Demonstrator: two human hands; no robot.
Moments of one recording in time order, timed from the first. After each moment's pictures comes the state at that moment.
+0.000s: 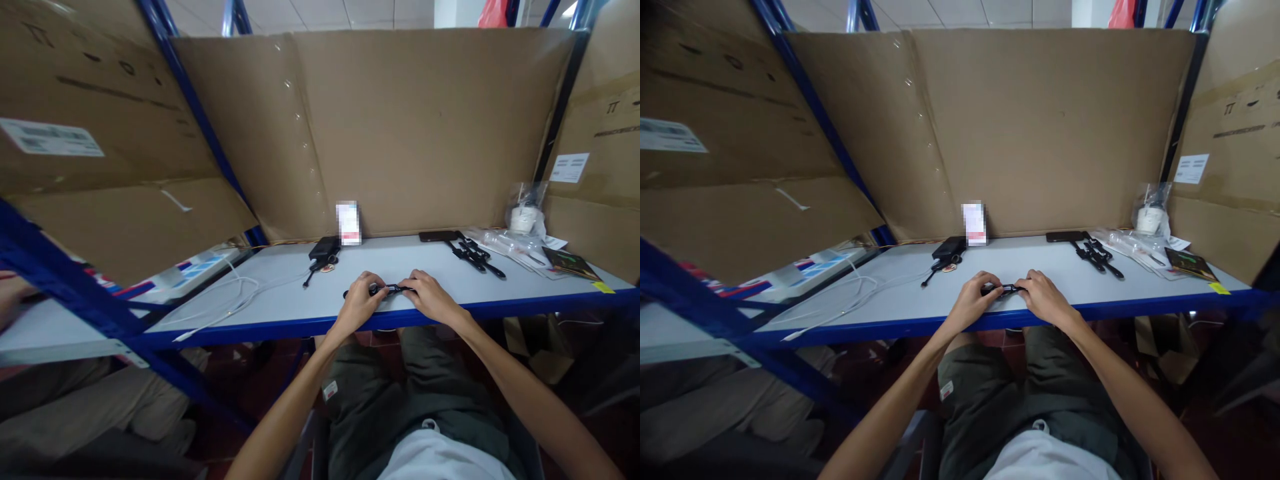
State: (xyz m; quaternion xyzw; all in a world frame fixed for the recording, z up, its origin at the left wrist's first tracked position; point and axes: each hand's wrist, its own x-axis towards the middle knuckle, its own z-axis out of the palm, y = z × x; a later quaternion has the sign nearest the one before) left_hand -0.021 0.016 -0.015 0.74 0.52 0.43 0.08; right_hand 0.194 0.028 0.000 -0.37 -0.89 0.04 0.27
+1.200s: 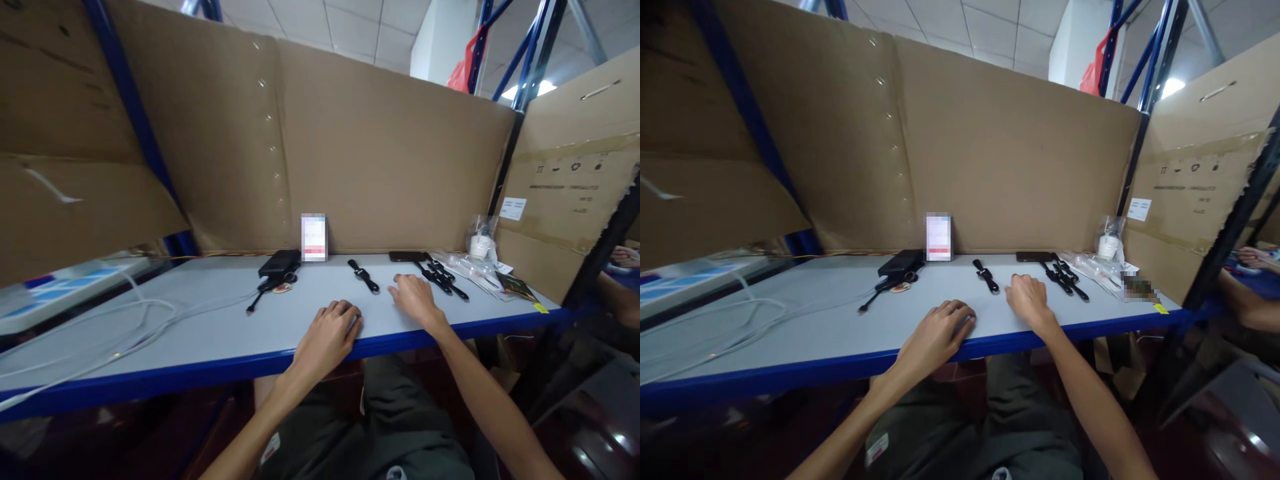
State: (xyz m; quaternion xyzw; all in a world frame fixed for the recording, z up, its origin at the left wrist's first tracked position) left_hand -0.011 -0.003 -0.013 0.82 0.51 0.25 -0.09; right_hand 0.199 0.048 0.046 -0.62 -0.77 -0.07 0.16
